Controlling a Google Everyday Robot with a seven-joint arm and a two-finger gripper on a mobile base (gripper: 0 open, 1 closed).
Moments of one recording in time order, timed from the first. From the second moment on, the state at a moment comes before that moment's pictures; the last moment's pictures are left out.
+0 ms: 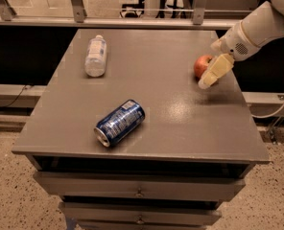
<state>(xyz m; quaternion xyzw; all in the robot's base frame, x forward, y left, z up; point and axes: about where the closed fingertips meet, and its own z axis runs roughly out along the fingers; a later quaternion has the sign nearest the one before) 0.646 -0.219 0.874 -0.52 0.80 0.12 0.28</state>
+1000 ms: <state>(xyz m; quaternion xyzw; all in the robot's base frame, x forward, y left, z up) 0.675 -0.224 0.864 -0.46 0.83 0.16 0.26</state>
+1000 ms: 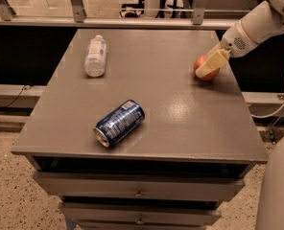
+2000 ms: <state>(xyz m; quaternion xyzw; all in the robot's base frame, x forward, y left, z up) 0.609 -0.184 0.916 -0.50 0.80 0.24 0.25</state>
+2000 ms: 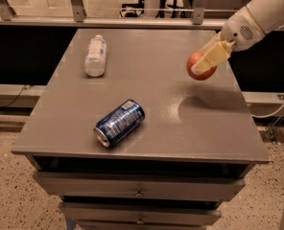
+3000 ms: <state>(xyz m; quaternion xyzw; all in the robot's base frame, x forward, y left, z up) 0.568 -0.078 0.924 -0.54 0.75 0.29 0.24</state>
